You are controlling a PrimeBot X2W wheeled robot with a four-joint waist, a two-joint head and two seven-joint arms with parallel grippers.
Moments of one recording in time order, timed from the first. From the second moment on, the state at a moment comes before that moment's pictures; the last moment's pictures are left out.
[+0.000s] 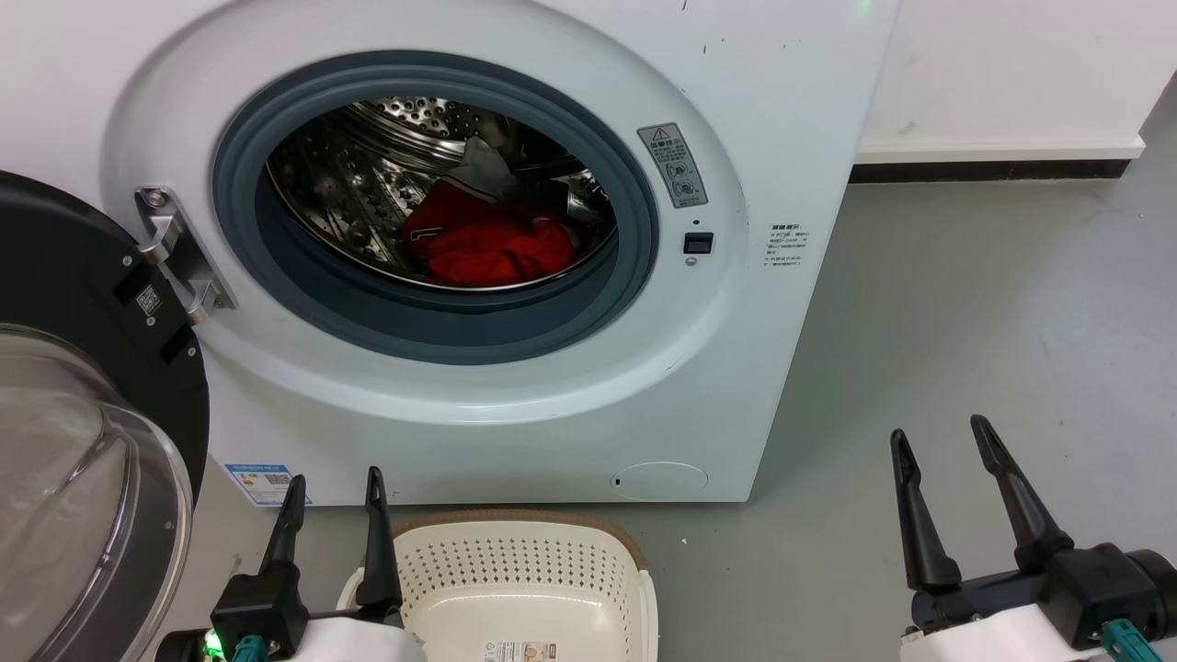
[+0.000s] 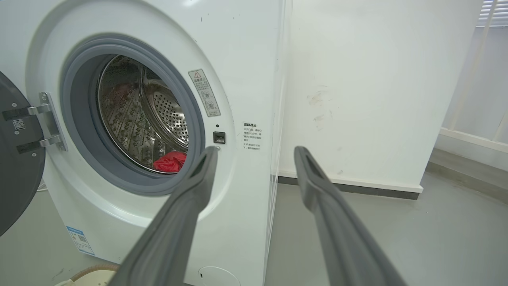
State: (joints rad) left arm 0.07 0.05 -0.04 0.06 -0.14 0.07 -0.26; right arm 0.09 -0.05 0.04 -0.08 0.02 0.13 -0.26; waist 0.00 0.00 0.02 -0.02
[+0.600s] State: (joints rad) left arm 0.05 0.05 -0.03 0.10 -0.14 0.06 -0.26; right arm 0.09 -0.05 0.04 -0.07 0.02 0.13 -0.26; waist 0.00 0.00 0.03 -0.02
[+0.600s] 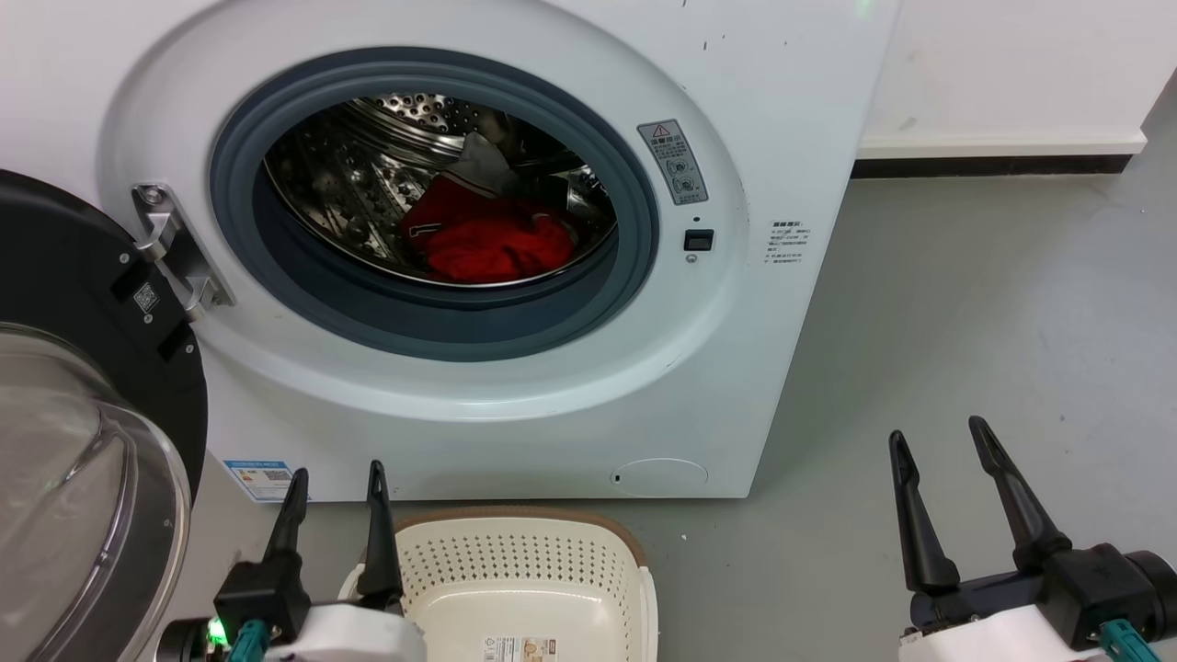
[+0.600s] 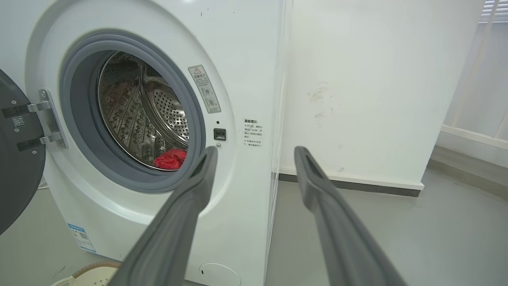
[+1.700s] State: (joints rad) left arm -1.17 0.28 -0.04 0.90 -0.03 -0.11 -0.07; right arm -0.19 -0.05 0.05 -0.14 0.11 0.13 -0.26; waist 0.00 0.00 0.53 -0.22
